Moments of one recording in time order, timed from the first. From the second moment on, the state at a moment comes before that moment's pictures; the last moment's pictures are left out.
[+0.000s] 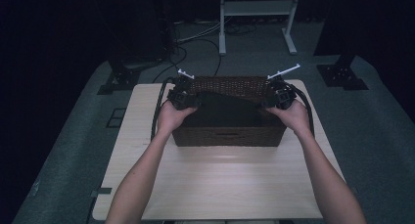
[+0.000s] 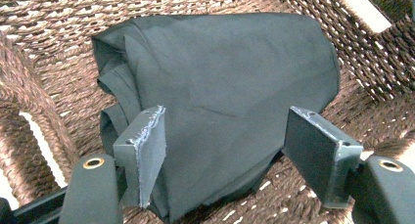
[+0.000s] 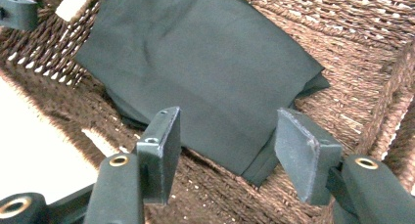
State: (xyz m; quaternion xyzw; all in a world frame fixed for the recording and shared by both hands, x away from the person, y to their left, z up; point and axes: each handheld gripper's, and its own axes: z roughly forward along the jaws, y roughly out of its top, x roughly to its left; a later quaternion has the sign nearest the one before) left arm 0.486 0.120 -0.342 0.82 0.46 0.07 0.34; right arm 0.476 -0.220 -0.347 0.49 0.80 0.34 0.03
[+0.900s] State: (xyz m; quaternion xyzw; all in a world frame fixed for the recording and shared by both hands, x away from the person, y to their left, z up) left arm 0.459 0.125 -0.333 0.82 0.44 0.08 0.36; right arm 0.450 -0.226 -0.333 0.47 0.81 0.35 0.04
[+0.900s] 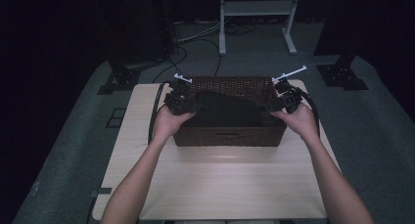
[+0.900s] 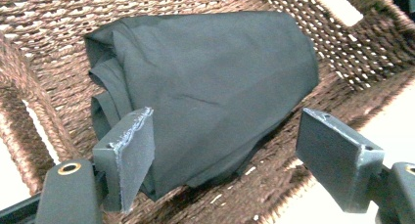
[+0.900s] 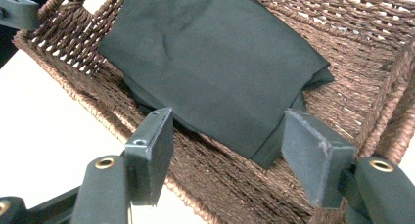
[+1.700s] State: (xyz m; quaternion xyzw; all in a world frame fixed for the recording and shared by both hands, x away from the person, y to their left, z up) left arm 0.430 0.135 -0.323 0.81 0.42 0.08 0.39; right arm 0.422 -0.237 -0.339 0.47 0.81 0.36 0.04
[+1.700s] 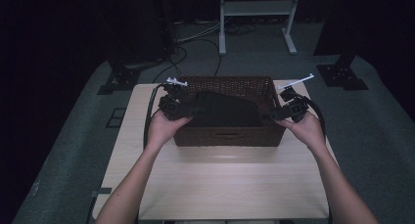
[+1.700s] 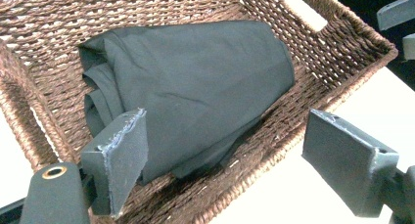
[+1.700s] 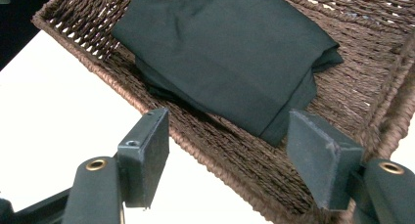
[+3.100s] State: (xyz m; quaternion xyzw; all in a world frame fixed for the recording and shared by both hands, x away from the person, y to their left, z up) left arm 0.388 0.149 -0.346 0.81 0.41 0.07 0.41; right arm 0.381 -0.236 -0.361 0.44 0.82 0.37 0.03
